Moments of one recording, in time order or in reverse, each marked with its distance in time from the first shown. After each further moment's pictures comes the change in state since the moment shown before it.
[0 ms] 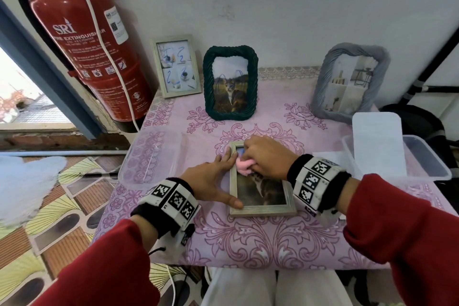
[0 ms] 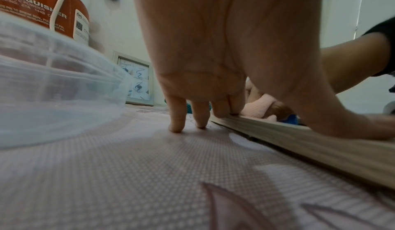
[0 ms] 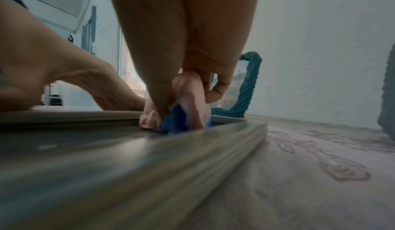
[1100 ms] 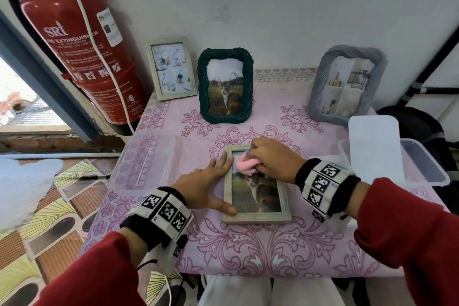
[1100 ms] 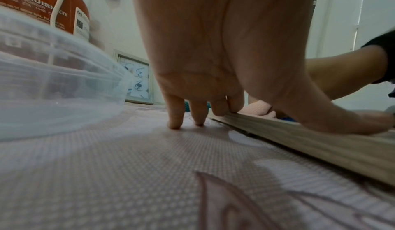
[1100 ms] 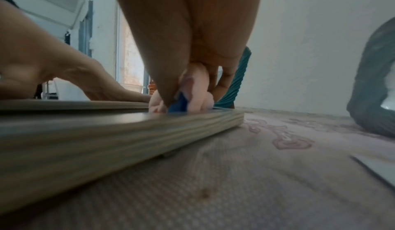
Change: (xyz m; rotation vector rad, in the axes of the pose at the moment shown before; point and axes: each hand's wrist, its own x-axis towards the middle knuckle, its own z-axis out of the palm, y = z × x) left_hand -0.001 0.000 0.005 0.014 -0.003 0.006; right_hand -0.006 0.021 0.012 0.056 0.022 0.056
